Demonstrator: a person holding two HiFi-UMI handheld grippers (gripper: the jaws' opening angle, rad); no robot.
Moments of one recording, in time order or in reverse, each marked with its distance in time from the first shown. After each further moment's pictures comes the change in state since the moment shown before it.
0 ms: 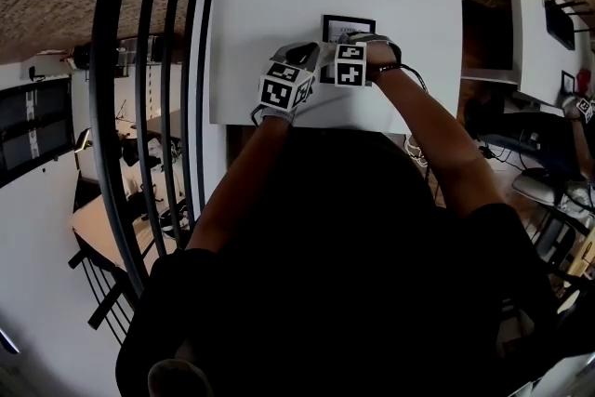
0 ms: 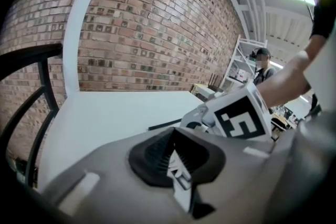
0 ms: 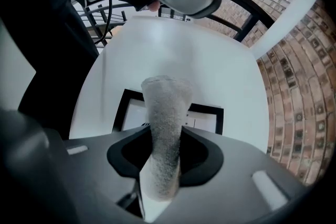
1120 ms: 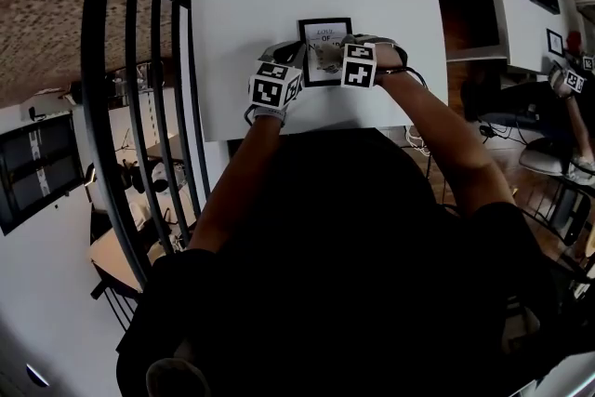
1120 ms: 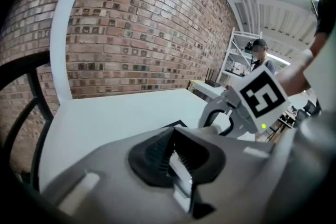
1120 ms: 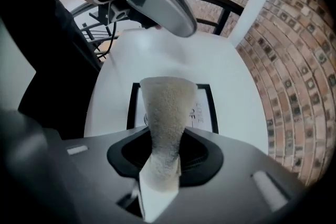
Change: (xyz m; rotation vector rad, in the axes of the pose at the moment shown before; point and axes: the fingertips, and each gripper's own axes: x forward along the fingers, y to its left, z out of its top) left arm 0.027 -0.012 0.014 0.076 0.043 -0.015; right arm -0.040 0.012 -0.051 0.212 -0.072 -0.016
